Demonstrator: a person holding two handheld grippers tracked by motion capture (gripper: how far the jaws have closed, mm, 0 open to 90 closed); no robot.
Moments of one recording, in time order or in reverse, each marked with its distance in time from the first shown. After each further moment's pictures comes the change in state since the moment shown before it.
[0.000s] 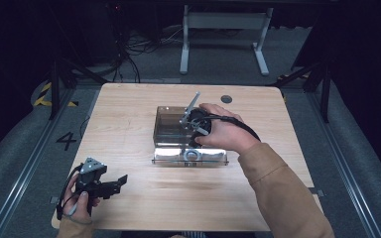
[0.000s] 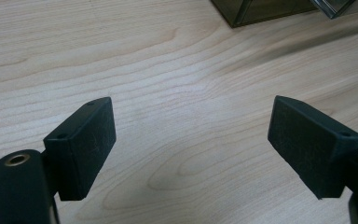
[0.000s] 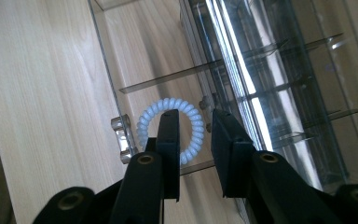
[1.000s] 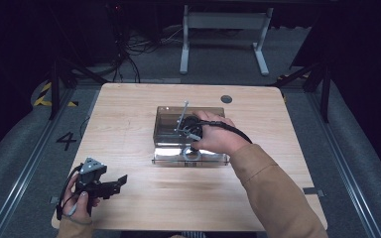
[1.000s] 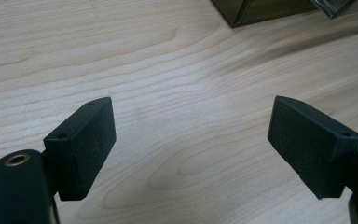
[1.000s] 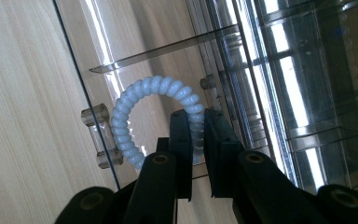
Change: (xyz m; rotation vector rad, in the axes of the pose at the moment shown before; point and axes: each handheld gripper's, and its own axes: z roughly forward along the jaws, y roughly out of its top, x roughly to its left) left arm 0.000 0.000 0.000 -0.001 -0.001 -0.005; right arm -0.003 0.007 0.040 0.182 -0.007 -0.011
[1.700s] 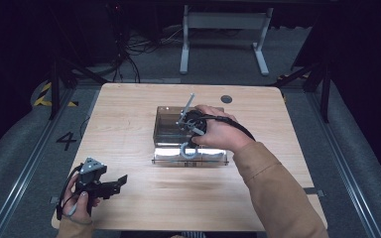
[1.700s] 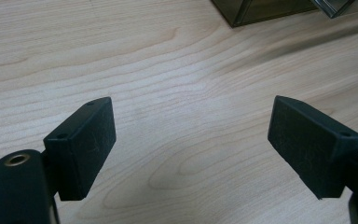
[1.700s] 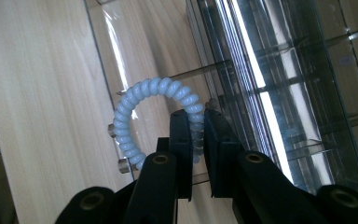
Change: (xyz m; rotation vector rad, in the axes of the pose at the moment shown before) left arm 0.000 0.000 0.000 0.000 0.000 0.001; right arm -0.003 -0.004 -0.019 -0.122 0.050 0.015
